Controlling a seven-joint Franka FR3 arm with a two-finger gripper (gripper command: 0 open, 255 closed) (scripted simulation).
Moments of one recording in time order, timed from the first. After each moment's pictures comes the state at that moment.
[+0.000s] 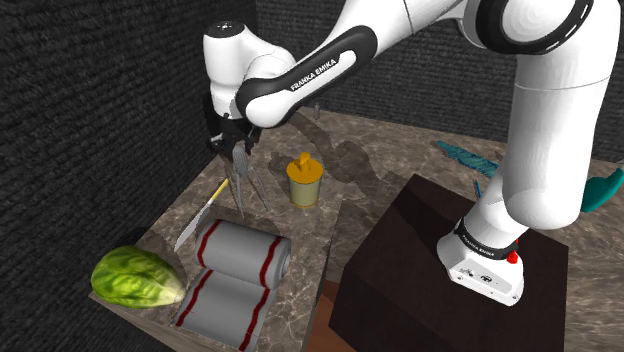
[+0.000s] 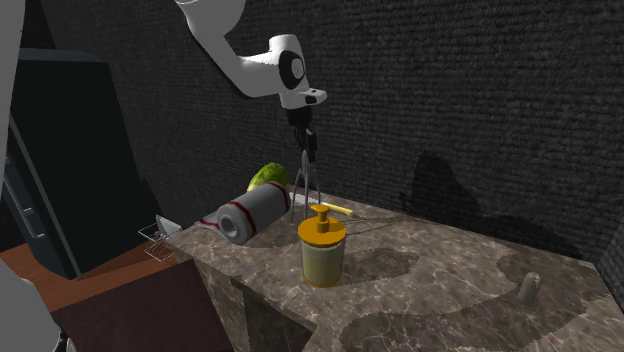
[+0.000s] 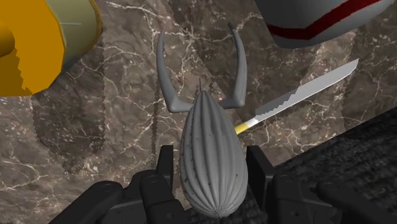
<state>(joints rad) 0.12 0.39 0.35 -1.78 -0.34 2.29 0.87</state>
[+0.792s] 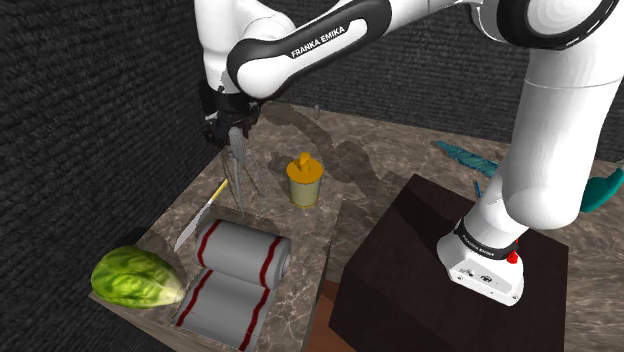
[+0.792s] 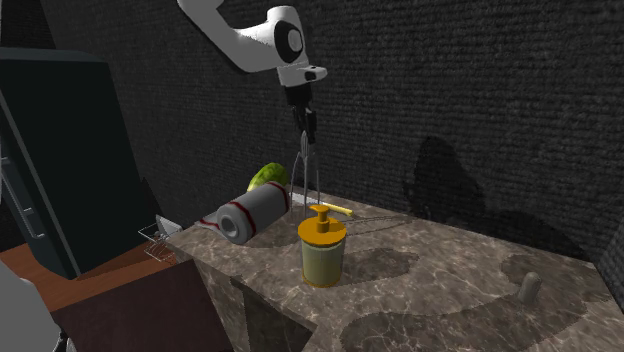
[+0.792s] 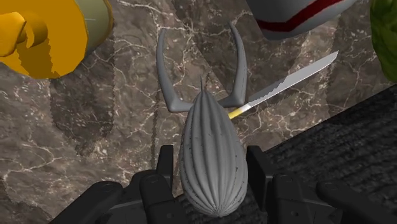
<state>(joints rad) 0.10 0.33 0.37 -1.72 -0.30 2.17 0.82</state>
